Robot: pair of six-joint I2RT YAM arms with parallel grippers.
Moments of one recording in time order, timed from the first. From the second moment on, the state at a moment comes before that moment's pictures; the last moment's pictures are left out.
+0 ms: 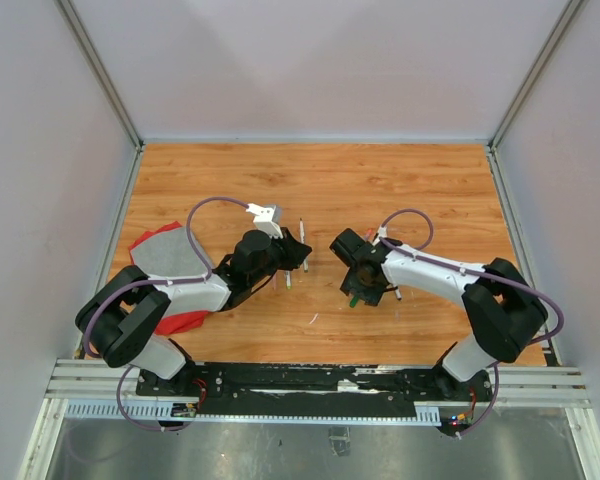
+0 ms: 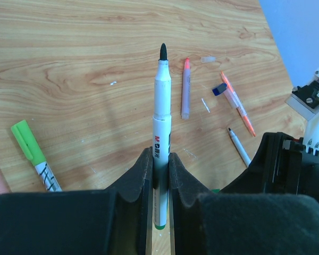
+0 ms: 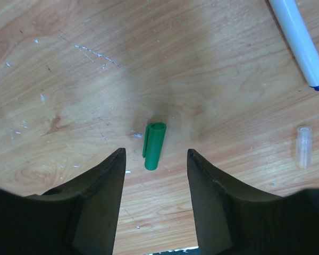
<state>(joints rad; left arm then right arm) -0.72 1.48 0.54 0.65 -0.07 -0.65 0.78 1.55 0.92 -0.75 0.27 1.21</state>
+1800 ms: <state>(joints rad) -0.72 1.48 0.54 0.64 -0.07 -0.62 0.78 1.16 0.74 -0.32 0.22 0.69</state>
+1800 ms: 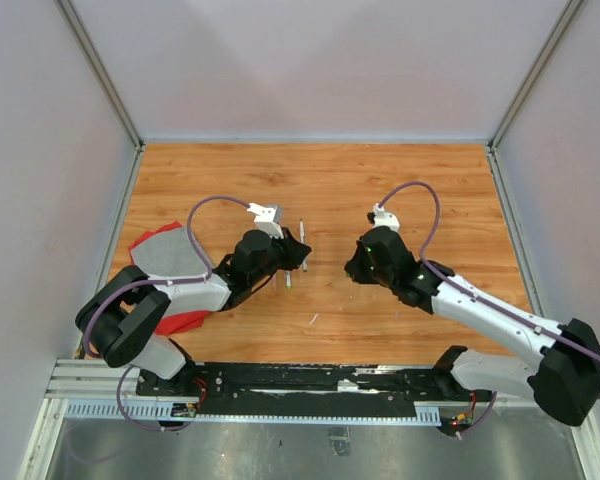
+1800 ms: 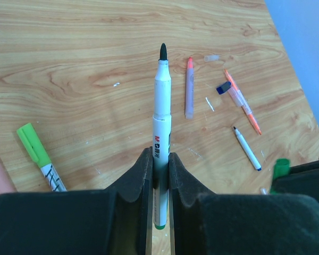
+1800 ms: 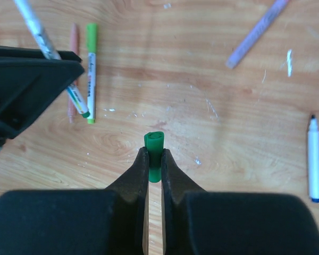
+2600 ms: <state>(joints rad) -0.76 1.48 0.54 0.65 -0.05 -0.58 0.67 0.80 0.55 -0.11 0.27 0.43</state>
